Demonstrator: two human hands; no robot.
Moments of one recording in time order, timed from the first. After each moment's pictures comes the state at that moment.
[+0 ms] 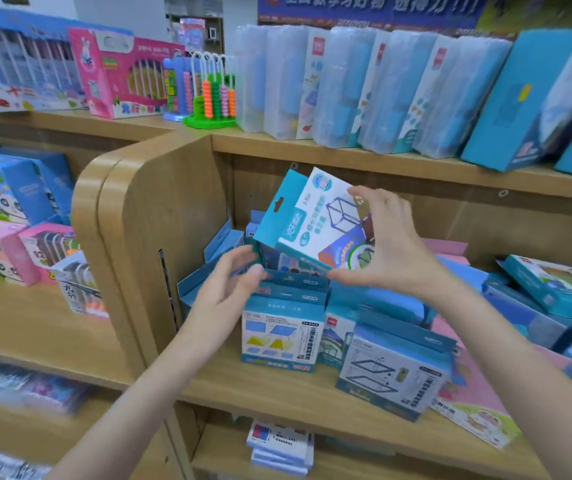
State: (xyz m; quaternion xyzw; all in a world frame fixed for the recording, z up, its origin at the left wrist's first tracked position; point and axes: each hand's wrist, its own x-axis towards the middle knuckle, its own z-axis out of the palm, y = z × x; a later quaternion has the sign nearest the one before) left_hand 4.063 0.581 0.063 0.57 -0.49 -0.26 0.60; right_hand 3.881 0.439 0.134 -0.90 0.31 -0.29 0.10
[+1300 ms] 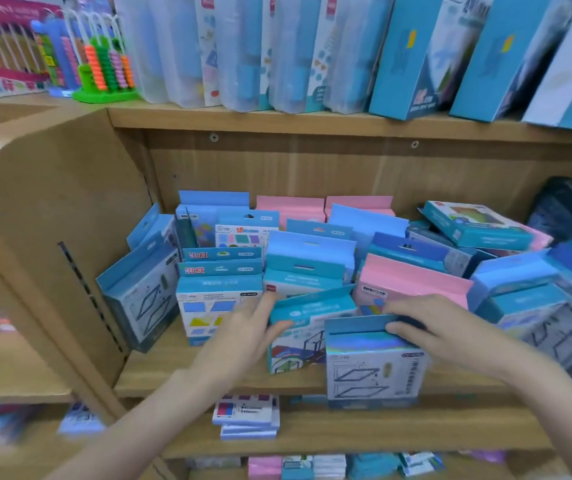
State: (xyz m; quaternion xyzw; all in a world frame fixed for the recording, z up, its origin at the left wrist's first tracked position) left_hand 3.987 0.555 0.007 0.59 -0.76 0.06 0.28; right_hand 3.723 0.490 0.073 -0.92 0.36 -0.05 0.15
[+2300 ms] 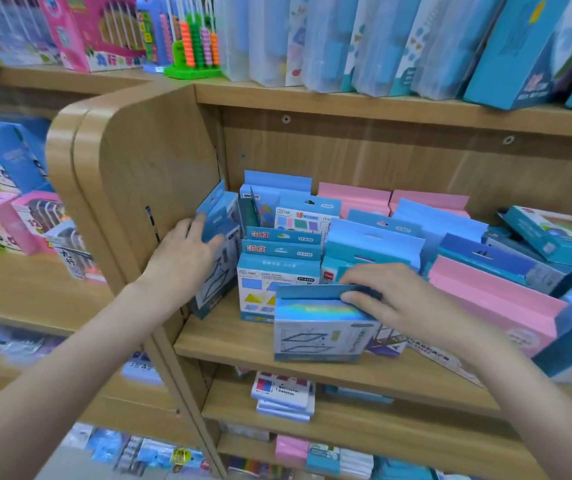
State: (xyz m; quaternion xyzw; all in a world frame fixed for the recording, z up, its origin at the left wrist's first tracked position) left_hand 4.112 0.570 0.046 0.78 -0.59 0.19 -0.07; right_hand 3.832 0.487 0.074 -0.96 0.20 -0.12 0.13
